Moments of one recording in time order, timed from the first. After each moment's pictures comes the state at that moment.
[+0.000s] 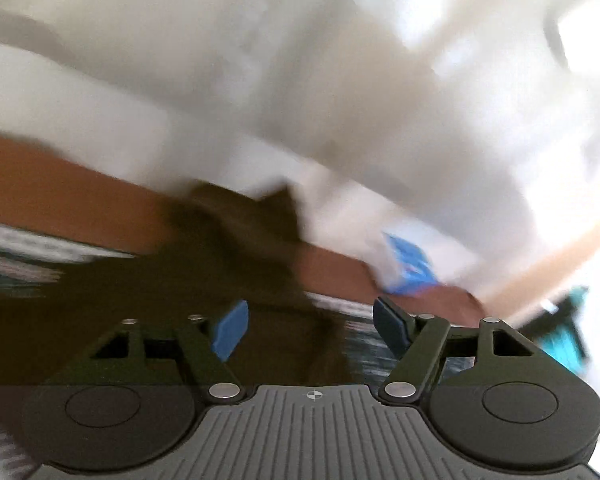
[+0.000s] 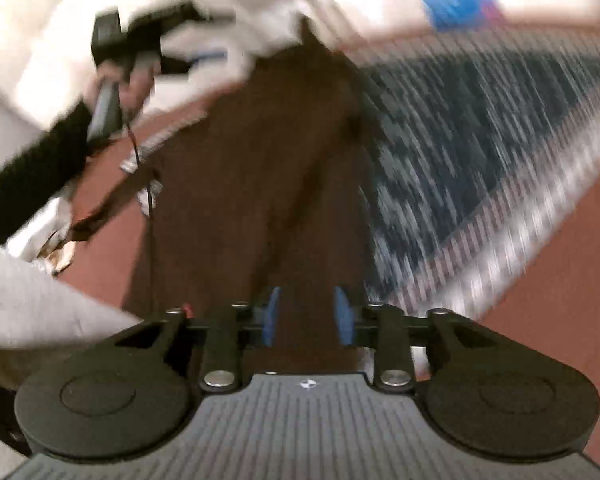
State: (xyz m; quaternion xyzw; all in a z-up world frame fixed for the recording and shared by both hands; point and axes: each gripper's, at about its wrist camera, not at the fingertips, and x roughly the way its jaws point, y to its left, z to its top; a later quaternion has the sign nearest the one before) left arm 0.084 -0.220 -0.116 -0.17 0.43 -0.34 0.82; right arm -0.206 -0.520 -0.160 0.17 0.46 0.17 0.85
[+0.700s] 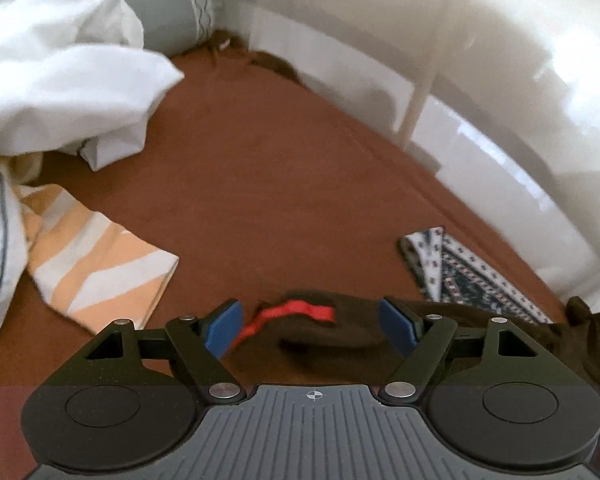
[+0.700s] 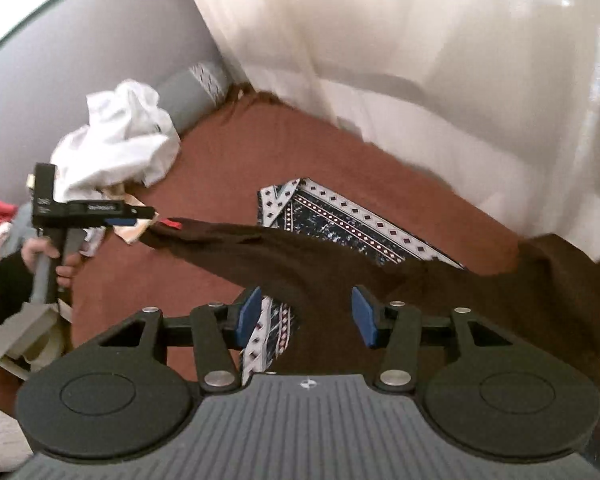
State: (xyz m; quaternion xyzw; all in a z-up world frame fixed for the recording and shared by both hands) left arm 0.039 0.166 -0.163 -0.20 0.42 0.03 0.89; right arm 0.071 -0.248 -0.107 -0.06 0.43 0.42 0.80
